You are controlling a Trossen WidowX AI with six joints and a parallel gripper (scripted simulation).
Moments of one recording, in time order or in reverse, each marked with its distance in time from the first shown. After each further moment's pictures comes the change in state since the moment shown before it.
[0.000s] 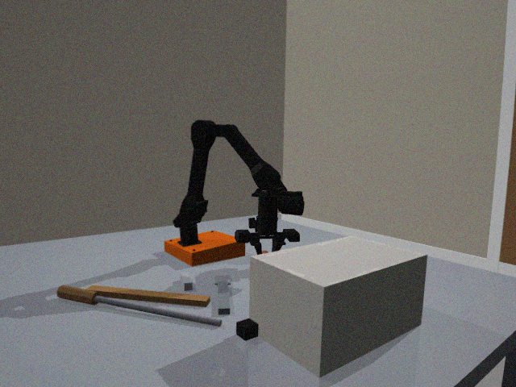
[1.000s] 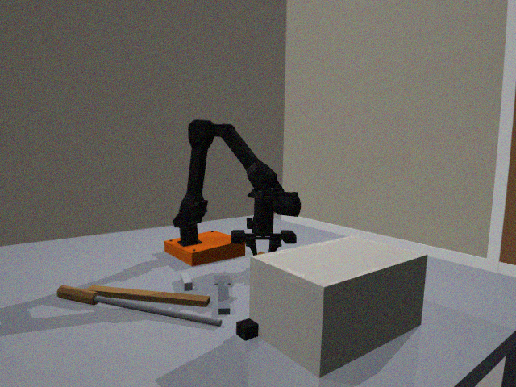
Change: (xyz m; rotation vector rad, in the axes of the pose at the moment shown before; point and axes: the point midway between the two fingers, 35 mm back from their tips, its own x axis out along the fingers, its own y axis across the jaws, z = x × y) arm -0.001 0.014 -0.015 0.095 -0.001 0.000
